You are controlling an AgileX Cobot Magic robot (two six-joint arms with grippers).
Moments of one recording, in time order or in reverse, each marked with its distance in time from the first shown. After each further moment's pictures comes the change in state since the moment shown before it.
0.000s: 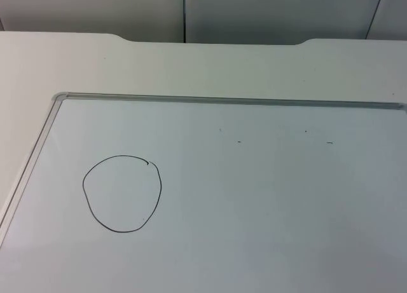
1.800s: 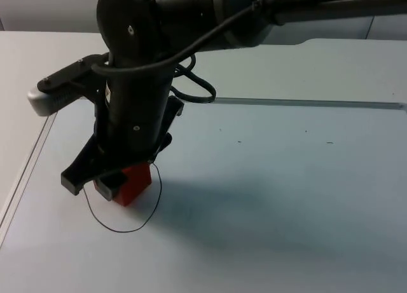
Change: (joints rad) right arm 0.533 1.059 -0.488 -0.413 0.014 0.306; left arm 0.000 -0.081 0.005 -0.053 0.106 -0.004
